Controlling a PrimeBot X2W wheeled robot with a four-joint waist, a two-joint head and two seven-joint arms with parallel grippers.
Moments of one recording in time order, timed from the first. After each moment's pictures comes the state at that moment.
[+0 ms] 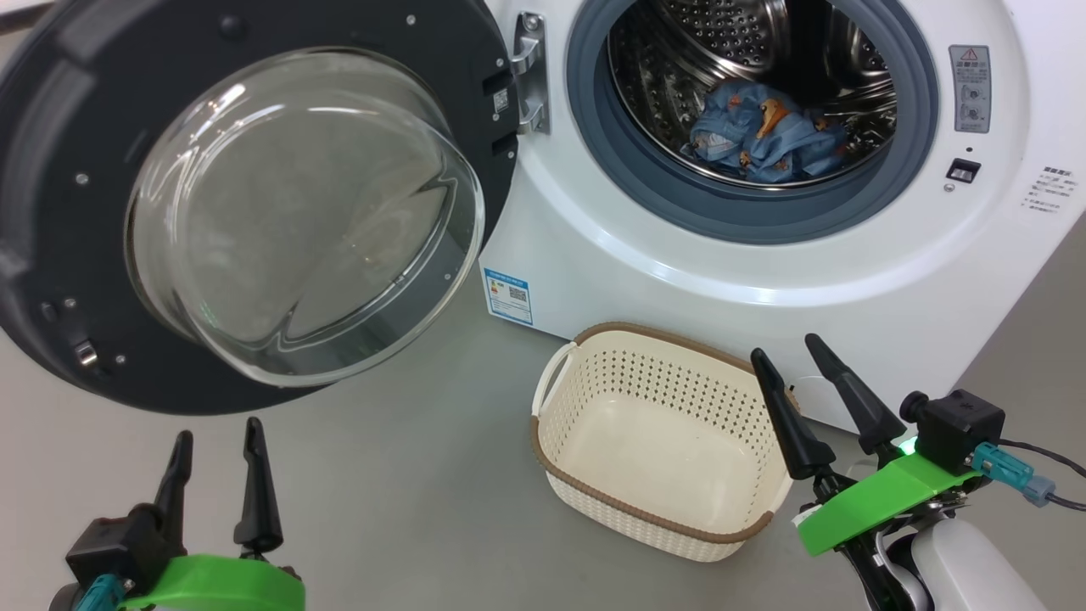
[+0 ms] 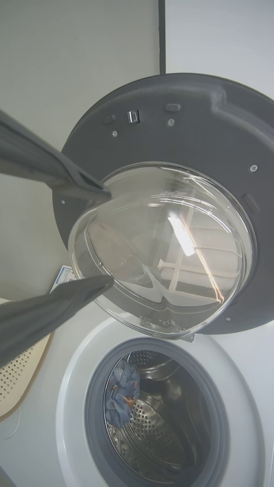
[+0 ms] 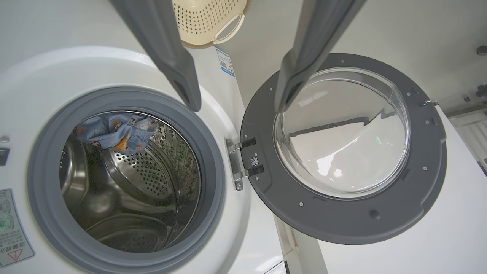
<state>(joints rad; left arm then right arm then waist) -0.06 0.14 -0.10 0.12 -0.40 0.05 -0.26 -0.25 -0.24 0.26 0.25 0.51 0.12 -0.26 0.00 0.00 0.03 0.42</state>
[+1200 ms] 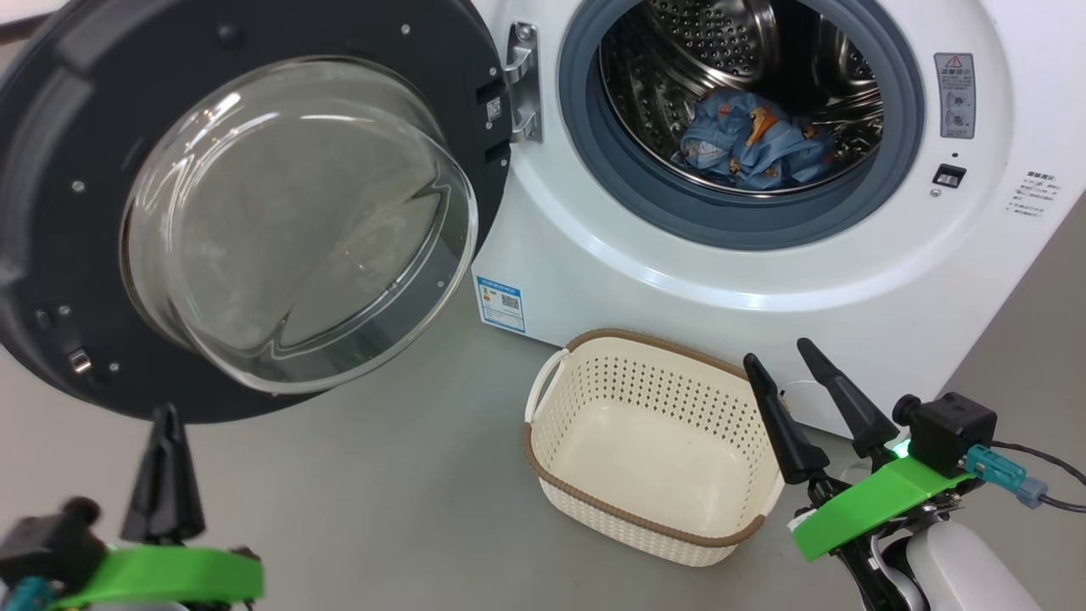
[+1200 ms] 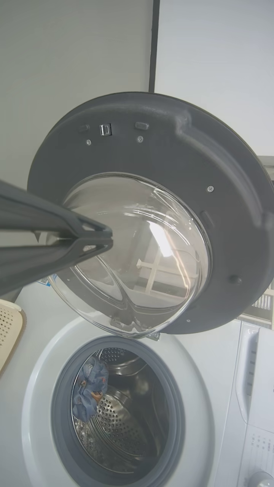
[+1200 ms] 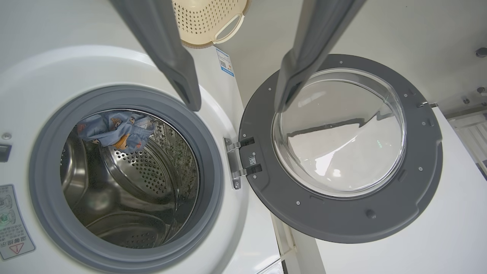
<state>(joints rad) -0.04 0.15 -0.05 0.06 -0.44 0.04 -0.26 -0.25 -0.24 0.28 0.25 0.51 0.12 -0.26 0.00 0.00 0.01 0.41</state>
